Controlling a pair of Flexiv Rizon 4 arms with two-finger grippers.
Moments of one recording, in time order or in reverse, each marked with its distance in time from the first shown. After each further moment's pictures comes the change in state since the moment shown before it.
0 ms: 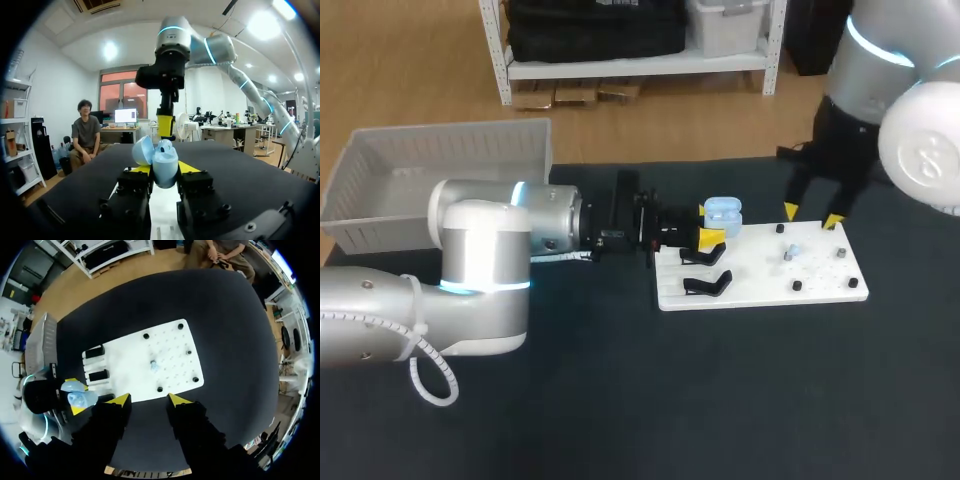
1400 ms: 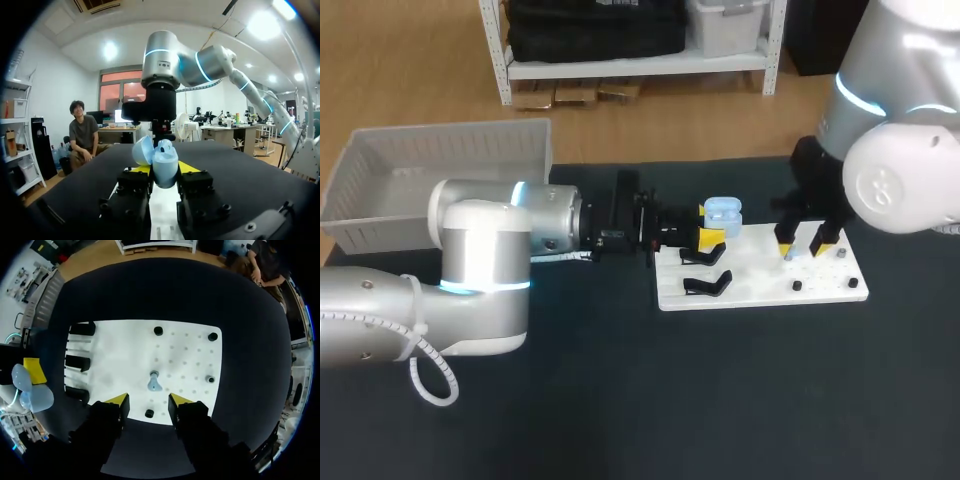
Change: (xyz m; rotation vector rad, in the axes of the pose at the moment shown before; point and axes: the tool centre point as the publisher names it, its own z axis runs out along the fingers) left arm 0.000 0.000 0.000 0.000 0.000 0.000; right arm -0.009 -0.012 0.080 -0.027 0.062 -0.343
